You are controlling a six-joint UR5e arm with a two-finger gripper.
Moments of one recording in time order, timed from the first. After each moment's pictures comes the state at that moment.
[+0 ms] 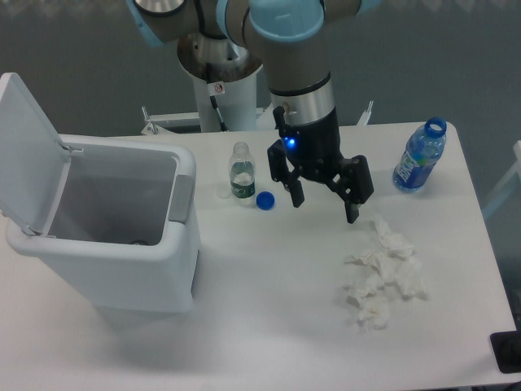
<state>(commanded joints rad) 2.49 -1.73 -1.57 -0.92 1.60 1.09</state>
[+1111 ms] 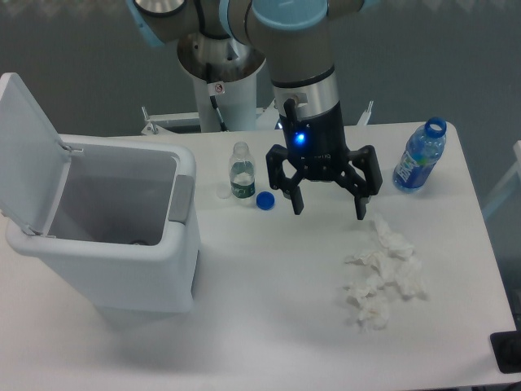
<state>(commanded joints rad) 2.47 -1.72 -1.54 -0.87 1.56 0.67</state>
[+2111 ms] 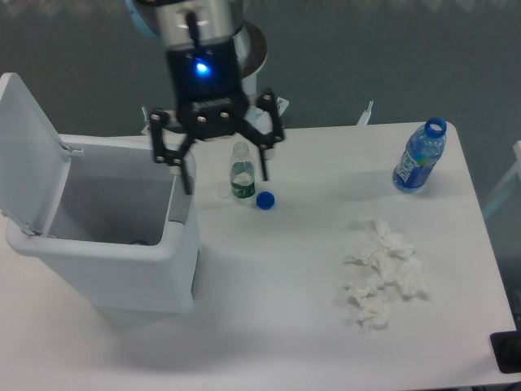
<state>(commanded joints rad) 2.21 -1.61 -1.48 -0.87 1.52 0.10</state>
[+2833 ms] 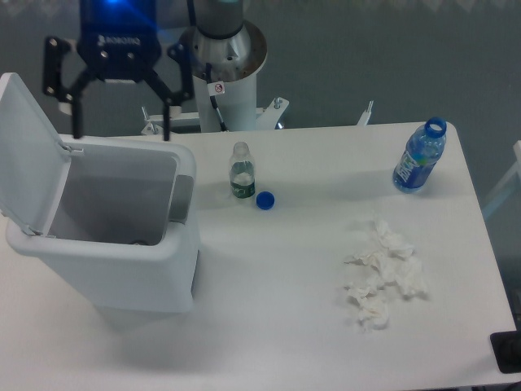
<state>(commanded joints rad) 2.16 -1.53 -1.48 -0.87 1.31 0.01</state>
